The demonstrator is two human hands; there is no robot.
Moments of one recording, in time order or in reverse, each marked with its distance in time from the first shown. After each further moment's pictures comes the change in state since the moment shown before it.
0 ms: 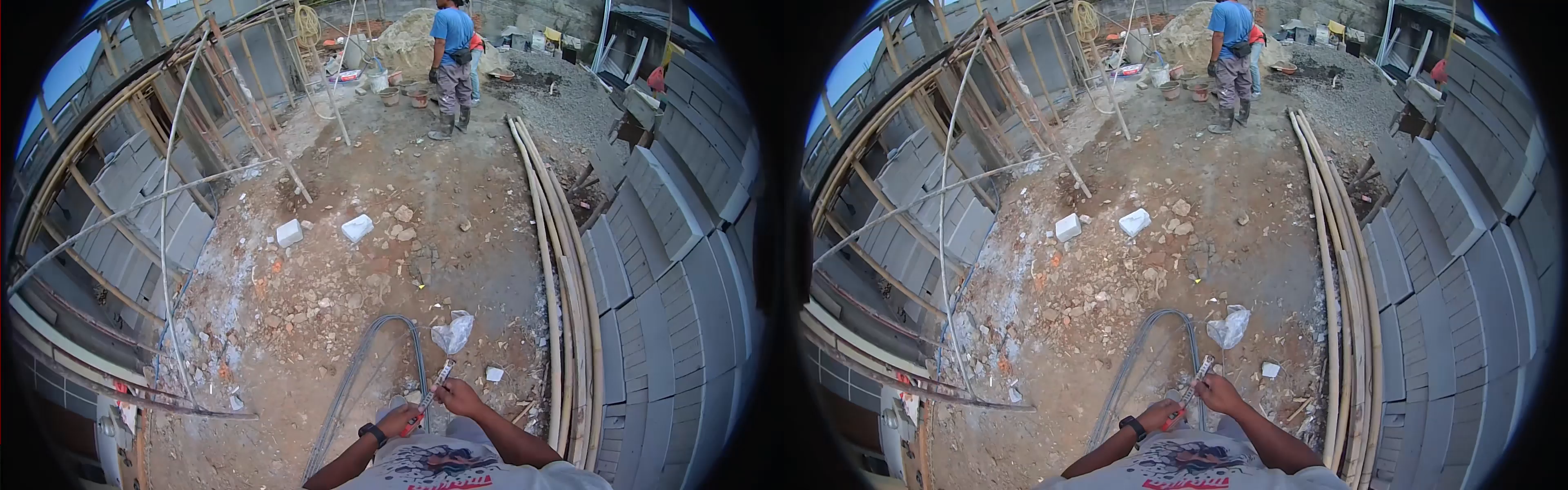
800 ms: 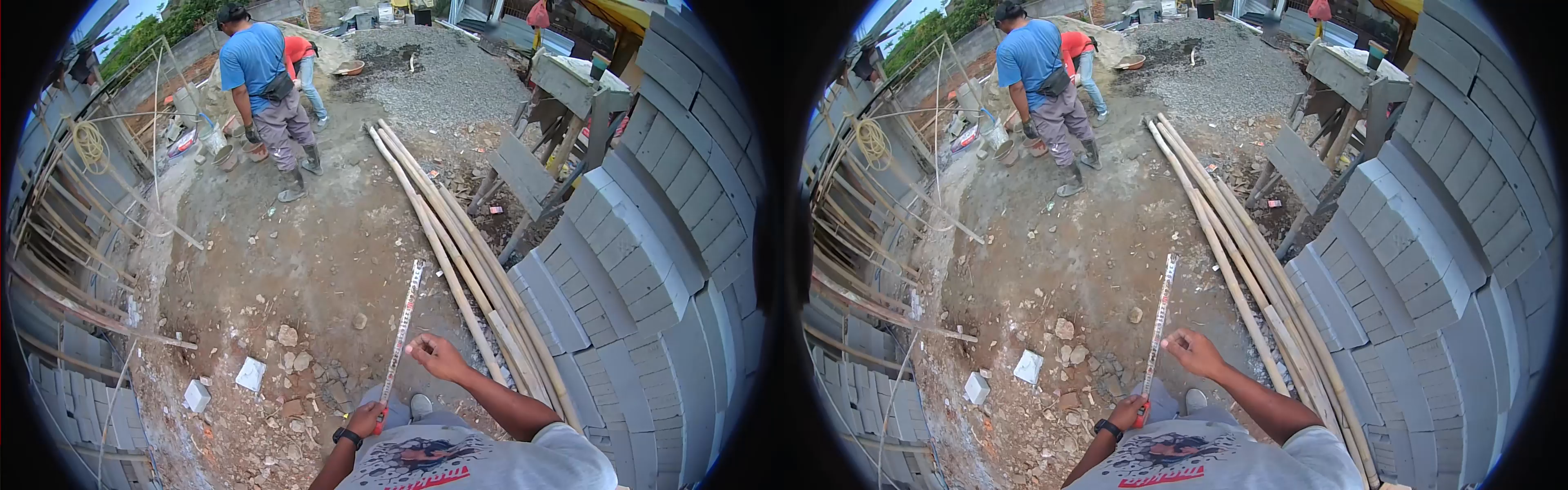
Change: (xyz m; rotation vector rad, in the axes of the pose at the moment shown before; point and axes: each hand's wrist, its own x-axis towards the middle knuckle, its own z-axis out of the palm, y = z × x) left_hand 0.610 0.561 -0.057 0.231 -0.122 0.001; right_hand 0.462 0.097 -0.681 0.303 0.536 0.122
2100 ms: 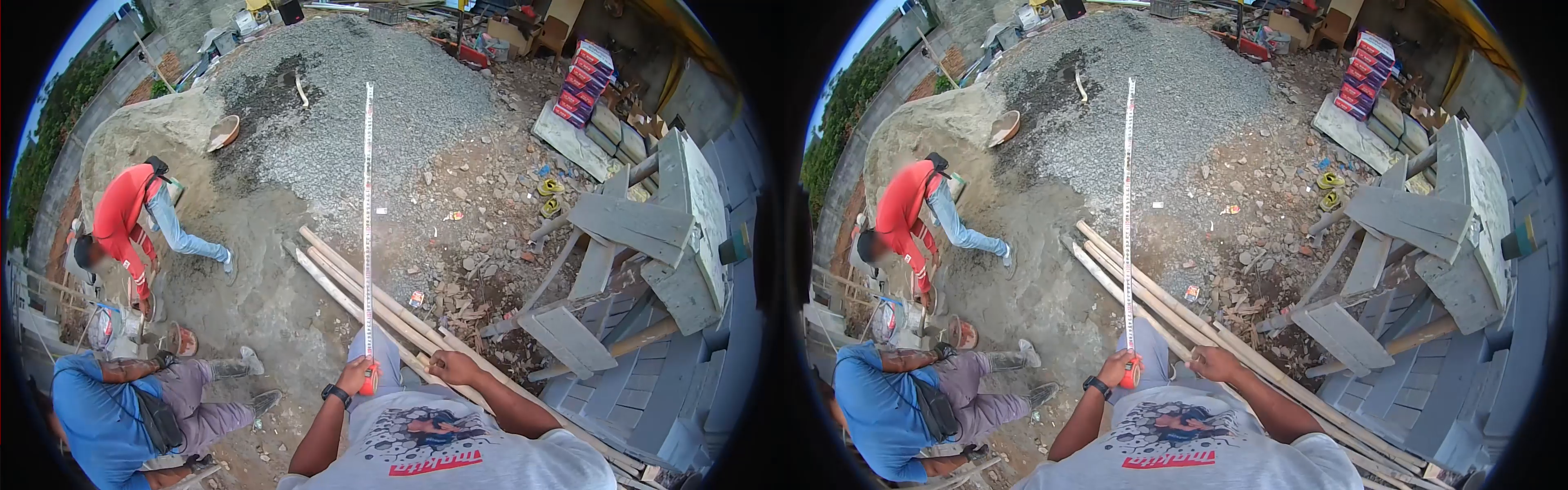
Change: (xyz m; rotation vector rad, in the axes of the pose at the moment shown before) left_hand 1.017 0.995 -0.269 0.079 -0.364 0.031; right_hand 1.060 -0.004 -0.551 -0.187 0.074 0.327
